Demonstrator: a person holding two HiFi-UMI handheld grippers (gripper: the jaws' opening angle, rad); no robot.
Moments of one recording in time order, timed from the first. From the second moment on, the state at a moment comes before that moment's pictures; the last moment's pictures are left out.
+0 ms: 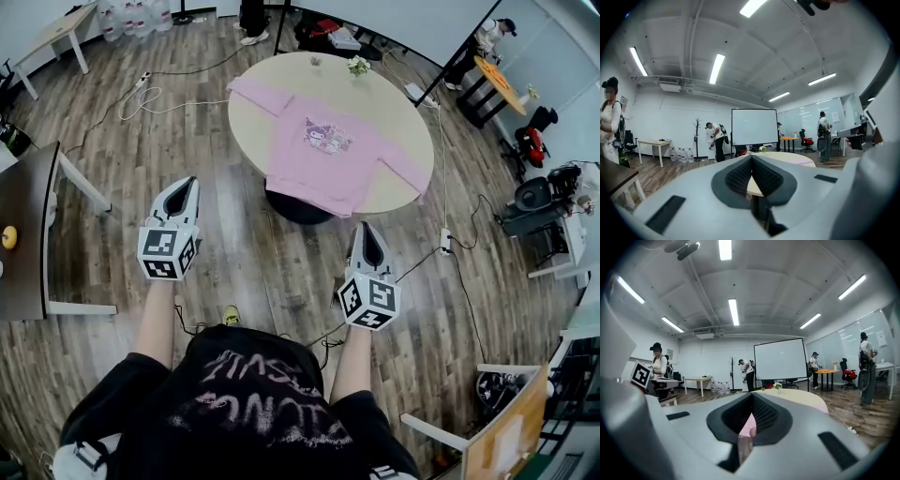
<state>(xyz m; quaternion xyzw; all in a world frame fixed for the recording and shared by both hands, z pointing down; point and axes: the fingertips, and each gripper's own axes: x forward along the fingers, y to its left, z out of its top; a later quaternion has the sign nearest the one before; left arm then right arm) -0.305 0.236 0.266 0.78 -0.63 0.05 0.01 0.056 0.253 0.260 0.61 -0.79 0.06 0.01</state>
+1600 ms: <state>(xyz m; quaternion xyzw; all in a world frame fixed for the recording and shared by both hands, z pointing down) -0.332 -0.005 0.327 0.75 -0.65 0.12 0.06 0.041 0.001 0.322 0.58 -0.80 0.13 0.04</state>
